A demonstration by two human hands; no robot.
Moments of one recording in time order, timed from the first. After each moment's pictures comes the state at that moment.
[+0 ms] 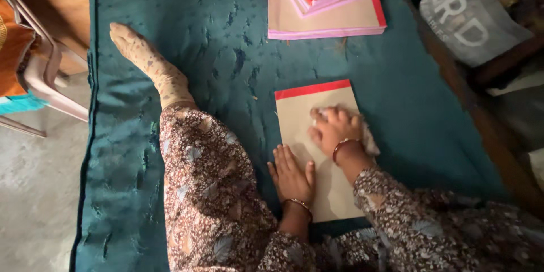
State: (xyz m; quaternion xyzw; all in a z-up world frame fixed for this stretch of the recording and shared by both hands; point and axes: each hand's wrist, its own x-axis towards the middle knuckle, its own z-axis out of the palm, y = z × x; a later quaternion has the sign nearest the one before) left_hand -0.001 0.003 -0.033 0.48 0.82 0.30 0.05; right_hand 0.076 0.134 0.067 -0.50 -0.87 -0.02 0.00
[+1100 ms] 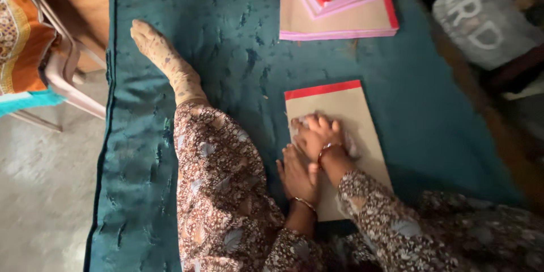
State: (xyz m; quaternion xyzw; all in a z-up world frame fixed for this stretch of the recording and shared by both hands) left_hand -0.003 0.004 -0.066 0.47 0.77 0.44 0.03; right_hand 0.025 0.115 0.052 -0.44 -0.90 0.01 -0.03
